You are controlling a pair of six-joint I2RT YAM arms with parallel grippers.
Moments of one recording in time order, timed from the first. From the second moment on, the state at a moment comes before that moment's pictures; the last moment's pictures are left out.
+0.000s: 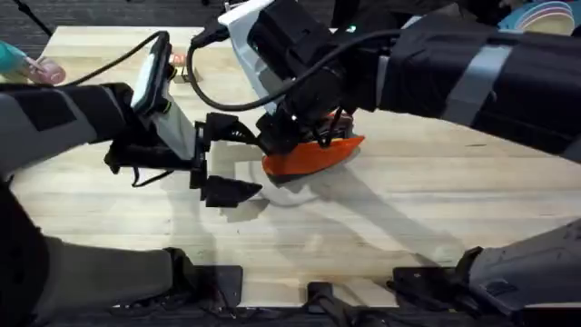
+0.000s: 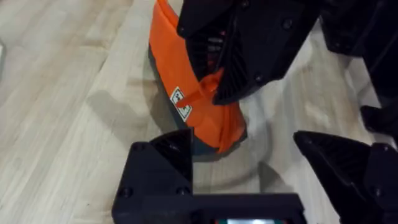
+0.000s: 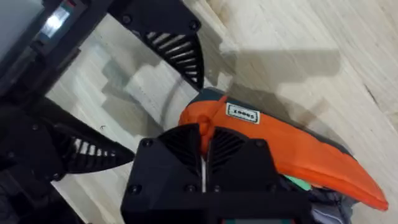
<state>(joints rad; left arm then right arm) 0.26 1.55 0.77 -1.13 1.16 1.80 0.84 1.74 1.44 -0.83 -0.13 0.02</state>
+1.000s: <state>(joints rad) 0.09 1.55 0.71 -0.72 1.21 1.30 0.84 1.74 1.44 -0.83 -0.13 0.02</state>
